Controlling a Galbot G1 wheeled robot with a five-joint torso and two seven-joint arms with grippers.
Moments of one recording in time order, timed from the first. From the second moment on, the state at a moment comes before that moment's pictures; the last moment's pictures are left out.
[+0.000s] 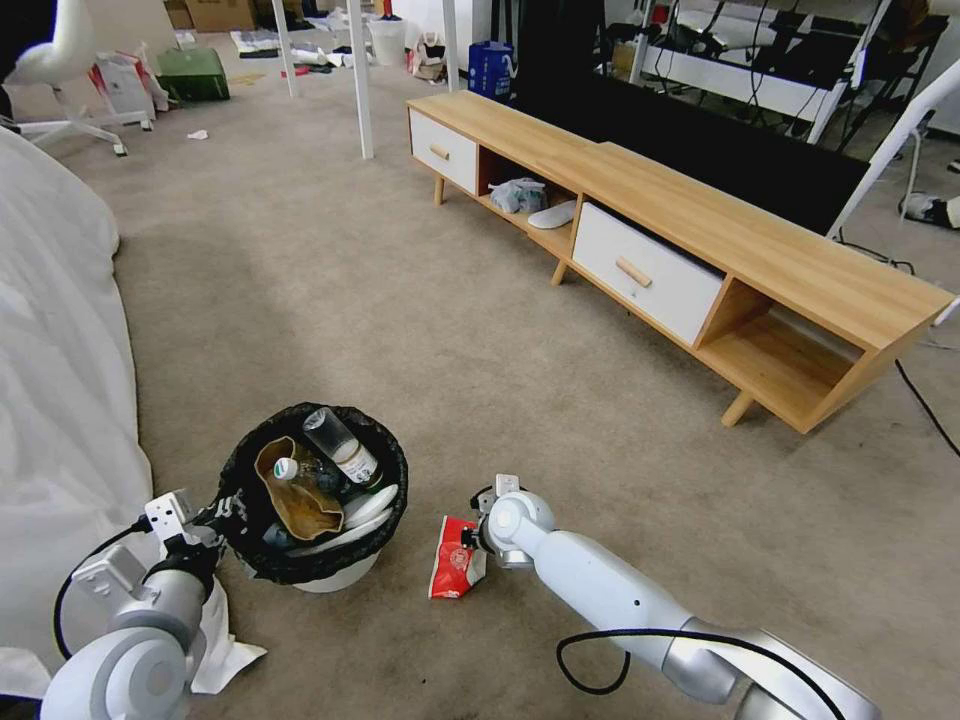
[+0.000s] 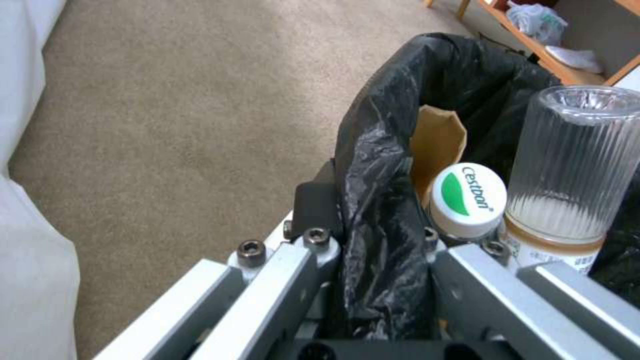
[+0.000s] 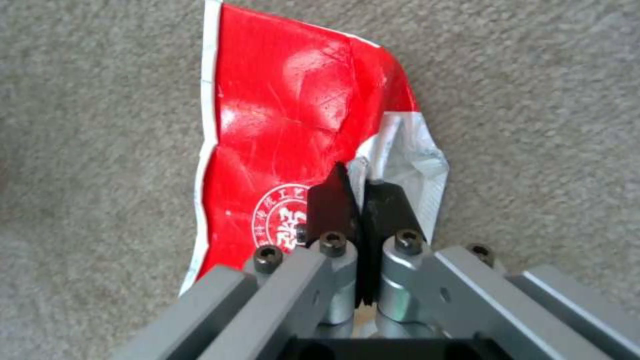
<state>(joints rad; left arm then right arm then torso) 1.55 -1.34 -0.83 -2.13 -0.75 0.43 -0.16 -0.58 1.39 -0.41 1.07 1.39 -0.62 0.63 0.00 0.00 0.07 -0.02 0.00</state>
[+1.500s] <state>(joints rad) 1.55 -1.26 -0.75 -2.19 -0.76 0.46 -0.20 -0.52 0.91 -0.37 1.84 1.52 -0.57 0.92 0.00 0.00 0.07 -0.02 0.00</state>
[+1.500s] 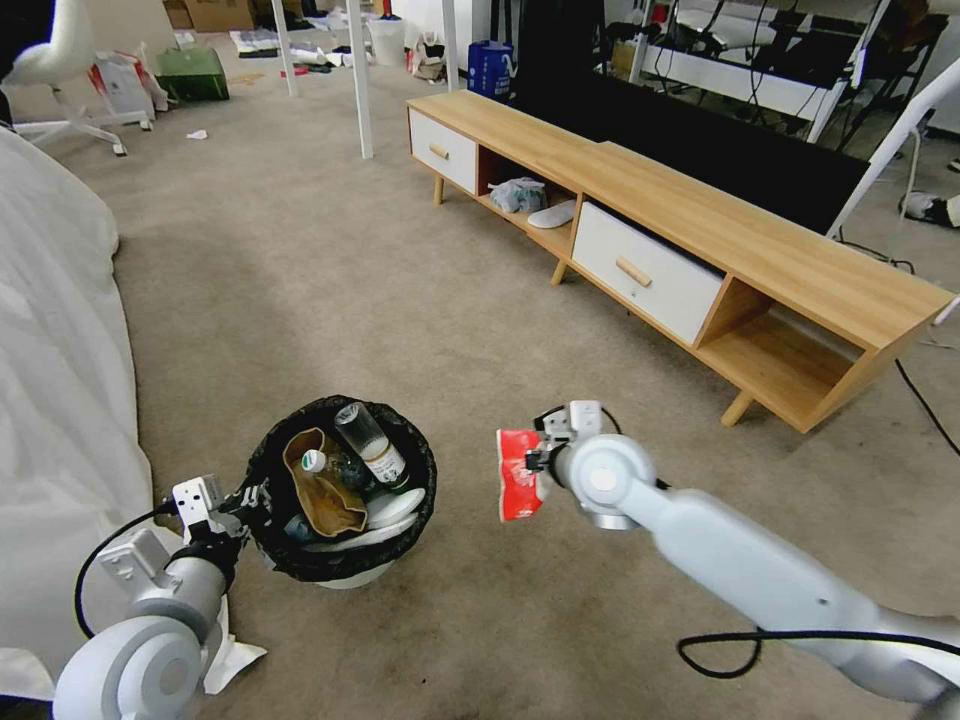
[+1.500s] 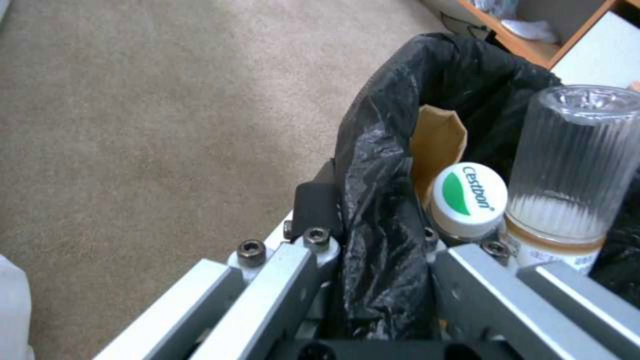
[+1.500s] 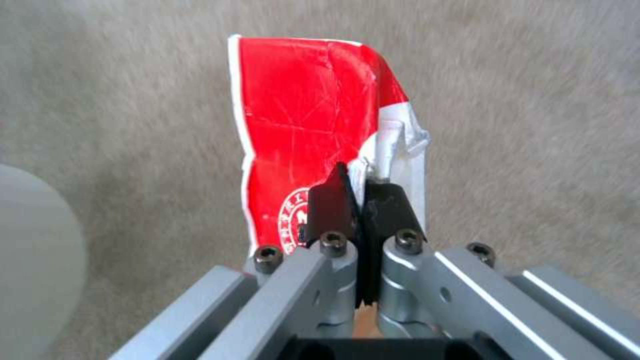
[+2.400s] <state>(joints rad) 1.53 -1.26 -0.56 -2.12 -0.69 0.49 -0.09 -0.45 0.66 -0.29 2.26 1.34 -0.50 0.70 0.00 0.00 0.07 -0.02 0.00</state>
